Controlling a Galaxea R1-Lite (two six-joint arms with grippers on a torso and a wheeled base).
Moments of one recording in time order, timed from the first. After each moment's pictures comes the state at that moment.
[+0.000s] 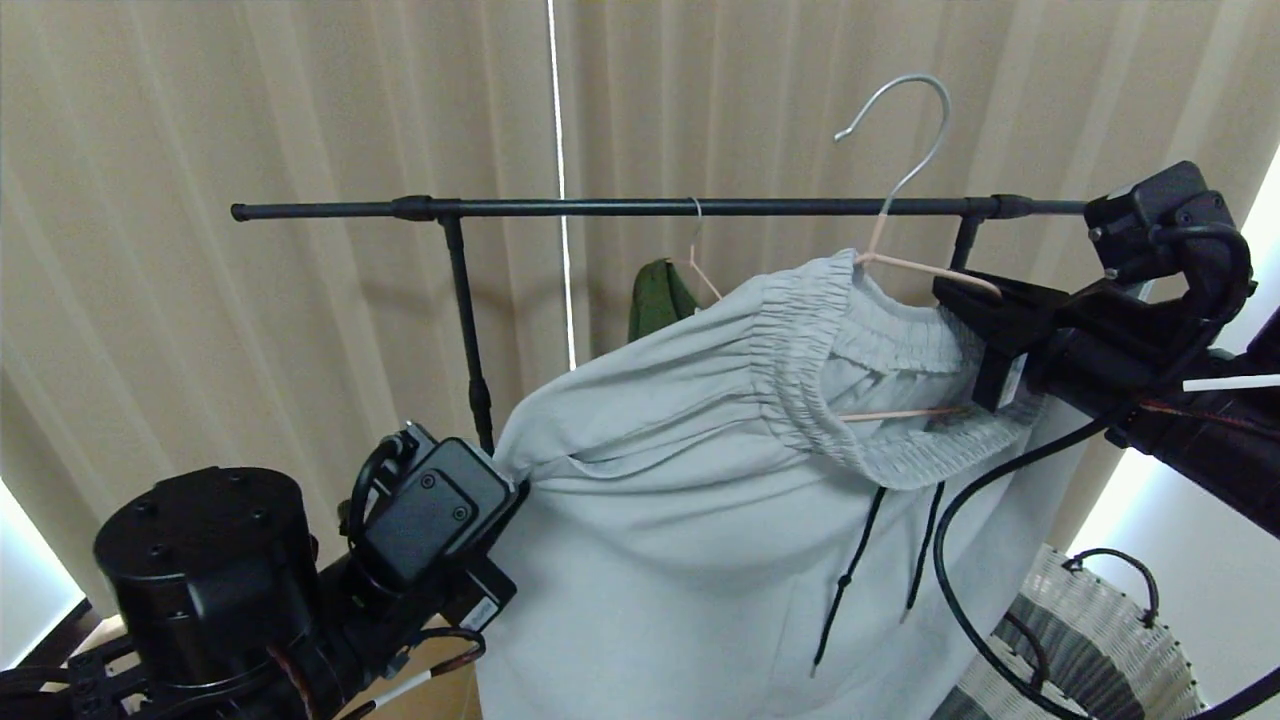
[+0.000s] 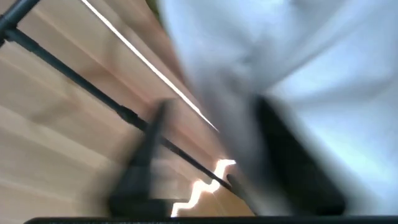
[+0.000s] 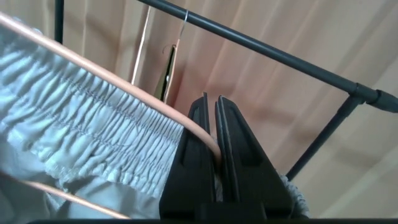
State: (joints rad) left arm -0.70 1.58 -0.35 -1.04 0.31 0.54; right arm 0.39 1.48 -0.68 -0.87 -0.05 -0.26
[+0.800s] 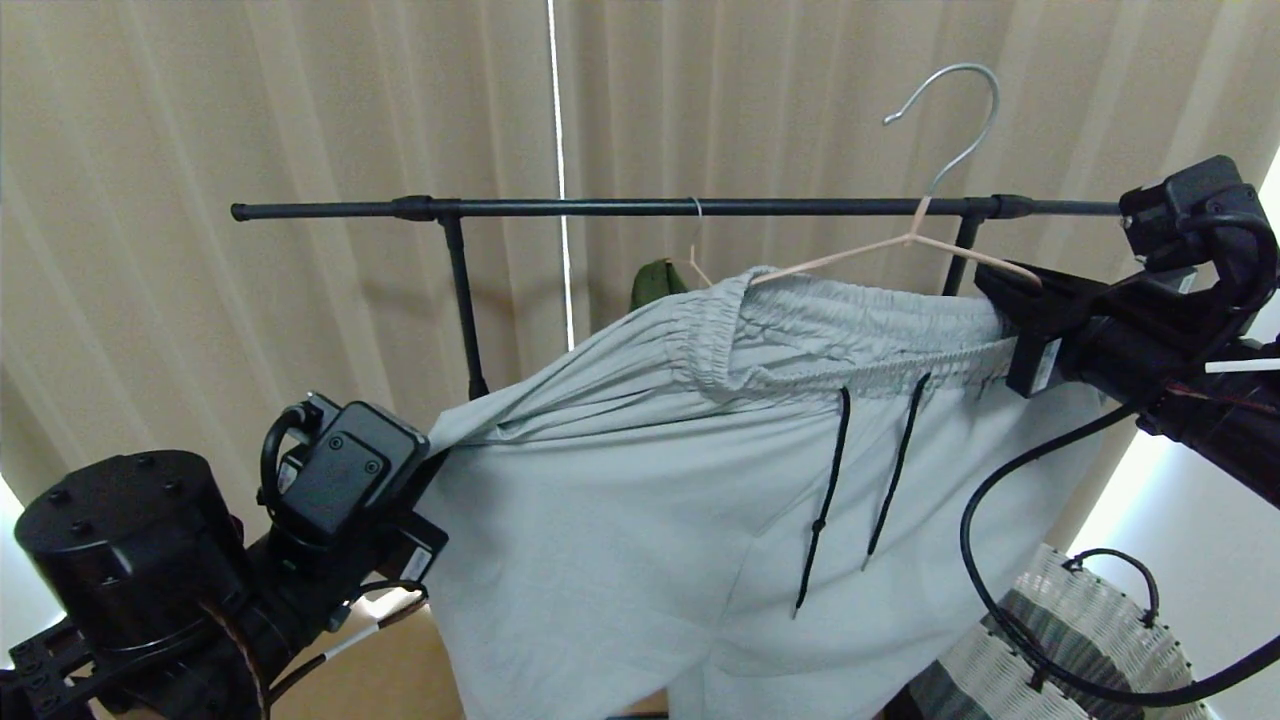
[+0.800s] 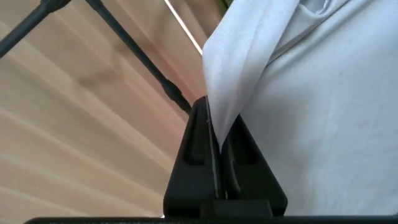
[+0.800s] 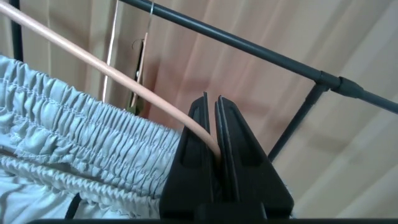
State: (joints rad) left arm -0.52 1.59 -0.29 -1.19 0.30 0.54; right arm 0.29 1.47 -0.68 -0.87 -0.05 -0.26
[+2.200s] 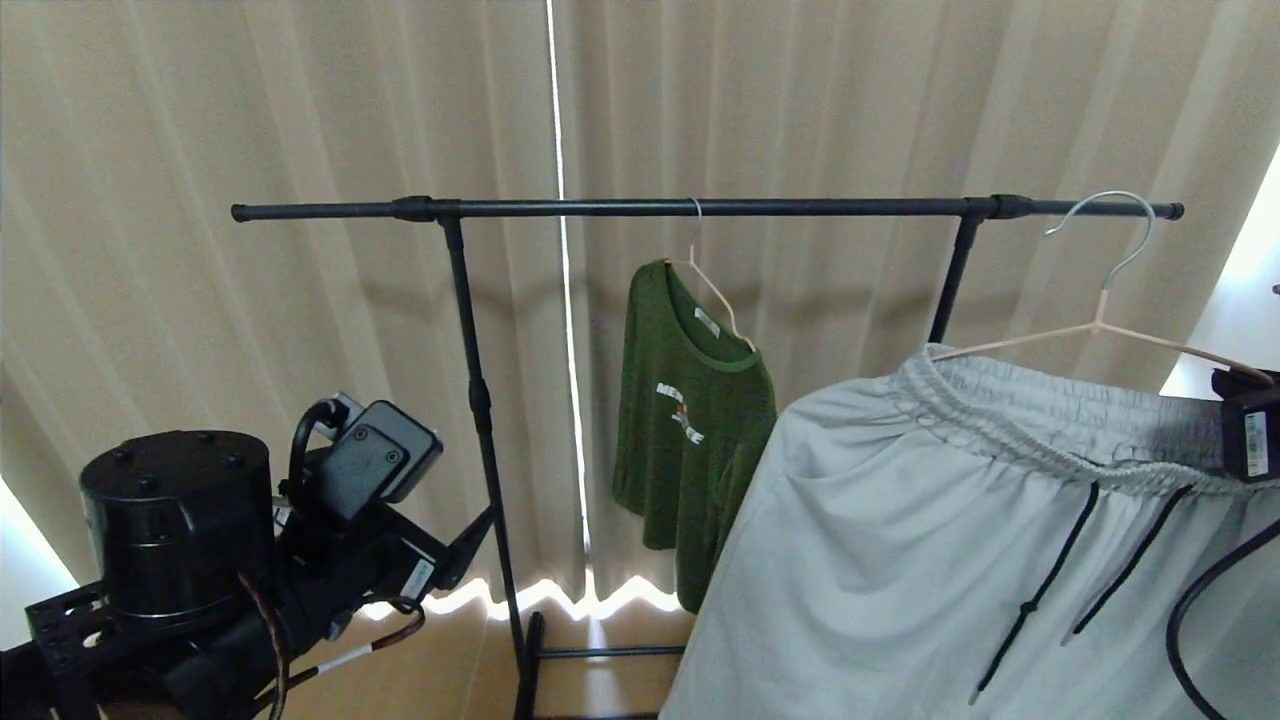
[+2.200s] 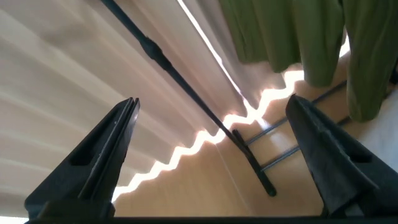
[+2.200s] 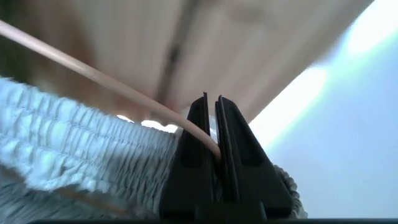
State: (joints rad) left arm -0.54 1.52 -0.39 -0.83 0.33 0.44; right arm -0.02 1.23 -0.67 -0.32 -0.28 -0.29
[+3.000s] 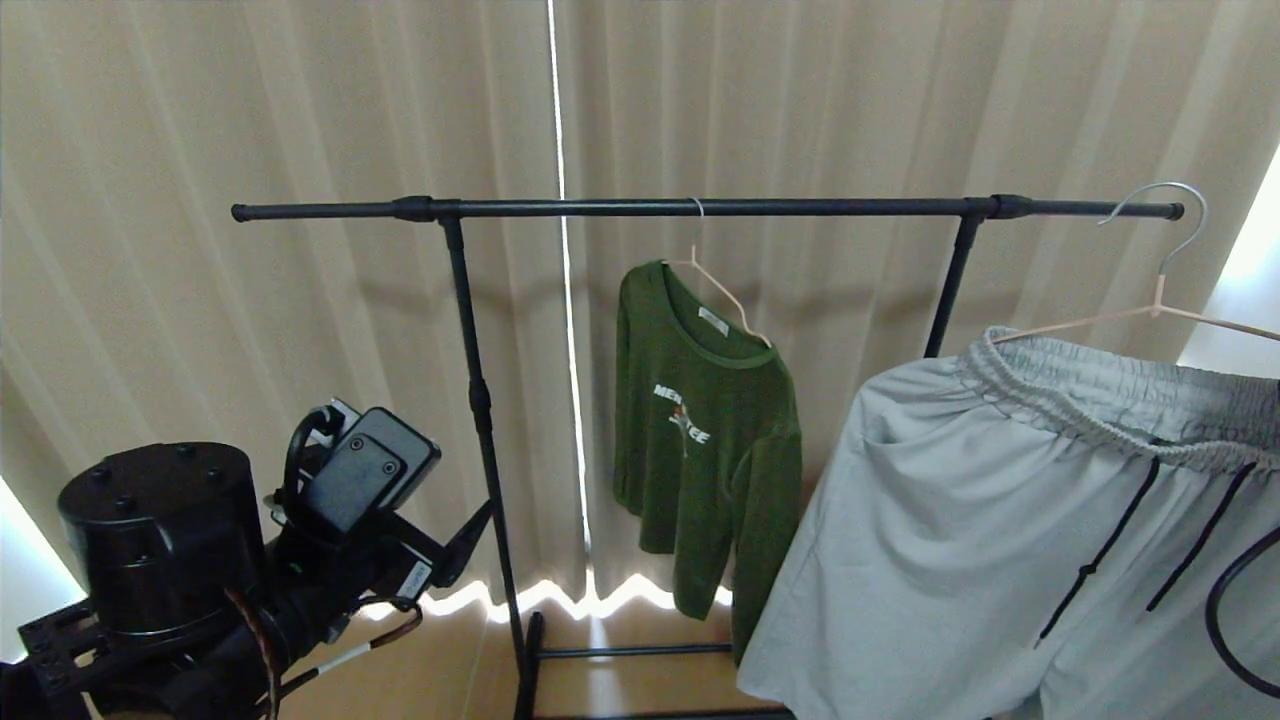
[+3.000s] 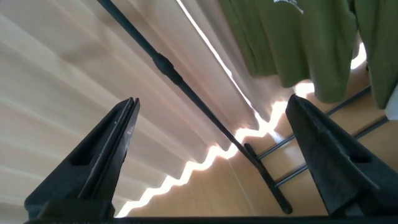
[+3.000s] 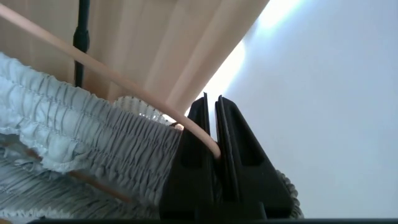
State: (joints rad) left arm -0.54 1.54 -0.35 -0.95 0.33 0.50; right arm -0.14 1.26 -0.72 -0.33 -0.35 -0.38
